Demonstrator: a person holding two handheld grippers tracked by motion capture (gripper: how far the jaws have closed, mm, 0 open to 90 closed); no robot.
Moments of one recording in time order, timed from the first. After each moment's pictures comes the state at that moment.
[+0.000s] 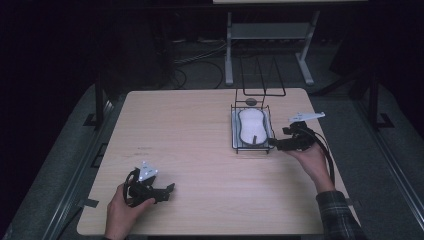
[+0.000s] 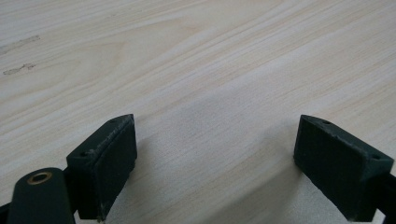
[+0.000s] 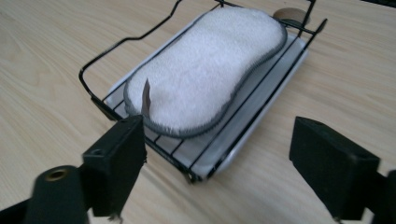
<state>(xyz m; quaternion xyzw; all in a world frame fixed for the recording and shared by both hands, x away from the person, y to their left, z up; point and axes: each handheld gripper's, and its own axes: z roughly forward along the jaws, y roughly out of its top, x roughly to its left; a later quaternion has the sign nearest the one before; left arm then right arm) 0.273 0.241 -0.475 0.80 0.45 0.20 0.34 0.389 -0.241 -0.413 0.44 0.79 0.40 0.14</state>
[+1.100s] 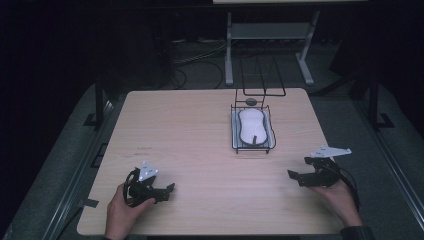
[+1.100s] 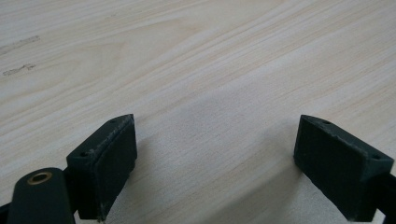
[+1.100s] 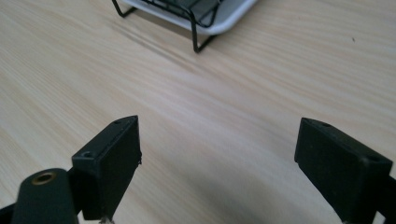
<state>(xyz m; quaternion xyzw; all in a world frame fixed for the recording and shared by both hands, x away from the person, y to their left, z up) 0.273 0.241 -0.475 0.80 0.44 0.20 0.34 0.297 -0.288 -0.445 0.45 0.80 0.37 0.15</state>
